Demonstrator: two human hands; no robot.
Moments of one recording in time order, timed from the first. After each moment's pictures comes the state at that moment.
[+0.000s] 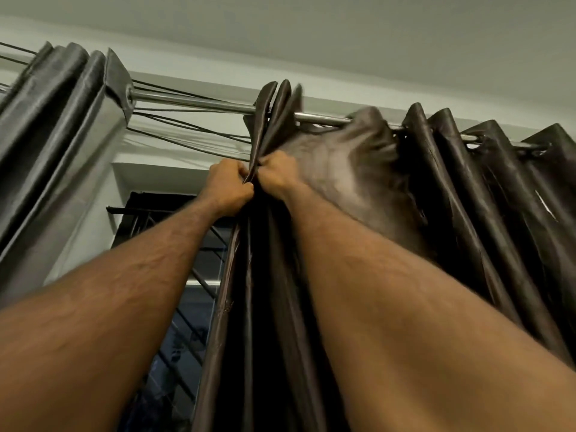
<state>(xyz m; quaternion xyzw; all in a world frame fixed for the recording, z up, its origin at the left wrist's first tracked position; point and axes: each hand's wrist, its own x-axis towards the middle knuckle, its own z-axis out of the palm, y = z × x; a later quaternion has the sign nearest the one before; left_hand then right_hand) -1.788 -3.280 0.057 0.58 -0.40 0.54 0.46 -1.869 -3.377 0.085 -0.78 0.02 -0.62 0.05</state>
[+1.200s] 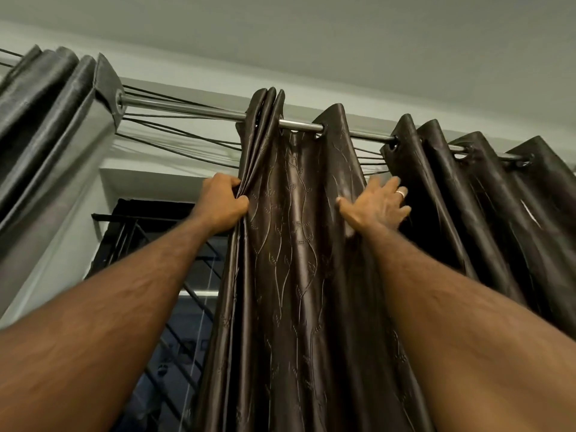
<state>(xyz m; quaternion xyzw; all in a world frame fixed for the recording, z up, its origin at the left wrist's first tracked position) -1.778 -3.290 0.048 0.60 -0.42 0.51 0.46 -1.926 -3.510 0.053 -0.65 0.31 -0.69 0.04</state>
